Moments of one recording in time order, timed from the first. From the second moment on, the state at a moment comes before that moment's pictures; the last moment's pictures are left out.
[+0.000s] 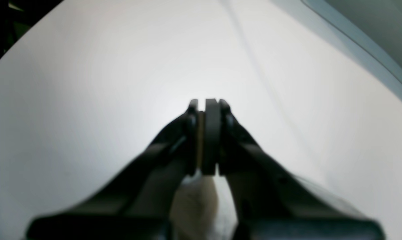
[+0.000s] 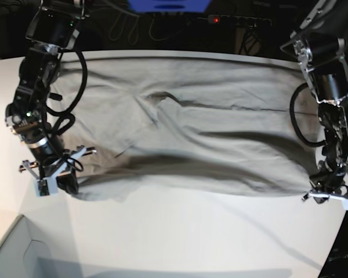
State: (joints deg) left arm -20.8 -15.8 -22.6 59.3 -24.0 -7.7 24.5; right arm 1.6 0.8 22.2 95.1 -1.0 35.4 -24.9
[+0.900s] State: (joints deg) left arm -6.3 -16.2 -22.8 71.7 -32.4 -7.7 24.1; right arm -27.9 -8.2 21.7 115.8 -0.9 35.6 -20.3
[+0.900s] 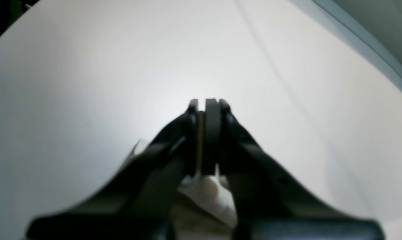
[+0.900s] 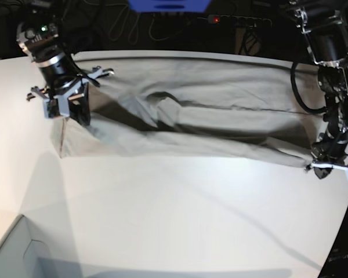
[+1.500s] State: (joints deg) left arm 3.4 -13.6 -30.2 78.9 -32.5 -7.8 24.3; right arm -36.9 -7.9 19.2 108.8 -1.0 35.6 -6.4
